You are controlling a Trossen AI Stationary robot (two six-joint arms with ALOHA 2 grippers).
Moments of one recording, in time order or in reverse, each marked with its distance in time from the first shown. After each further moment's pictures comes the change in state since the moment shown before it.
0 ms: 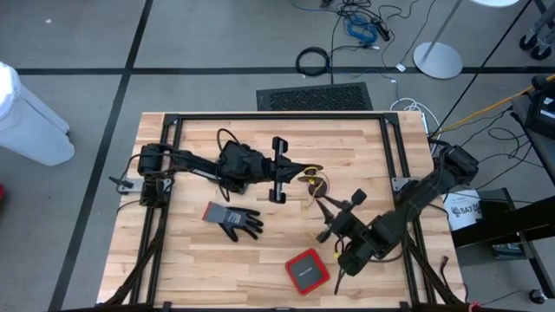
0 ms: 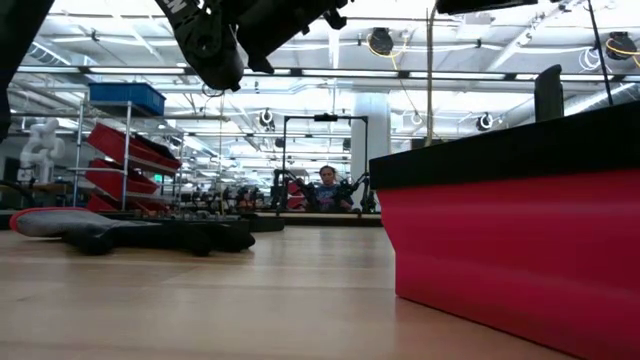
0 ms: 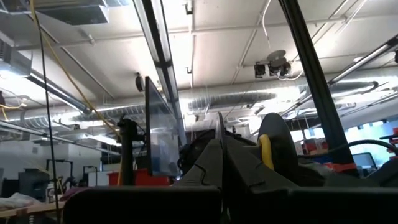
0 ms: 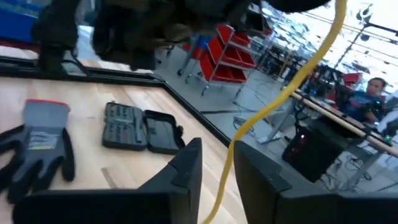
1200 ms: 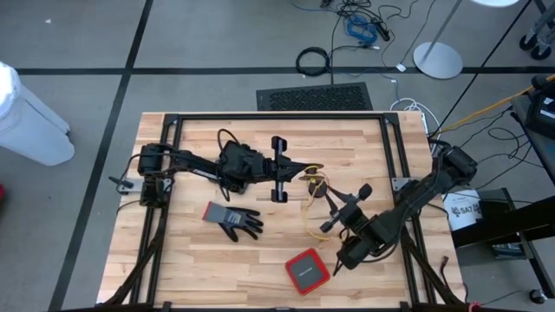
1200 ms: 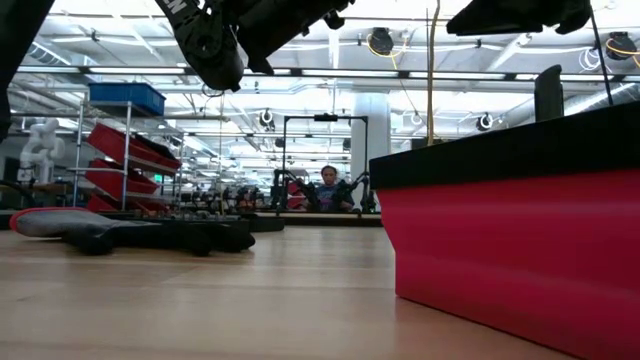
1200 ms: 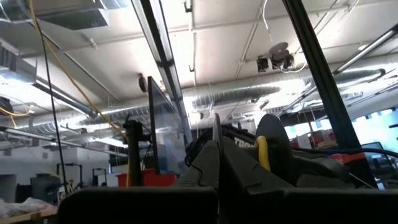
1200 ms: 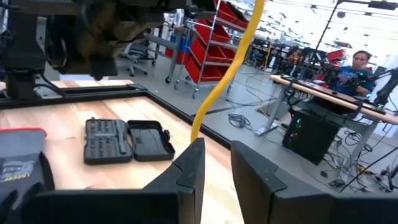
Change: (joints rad) left arm 0.004 0.000 -0.001 -0.013 -0.013 0.071; right arm -0.030 0.017 0.002 -0.371 0.052 0.547
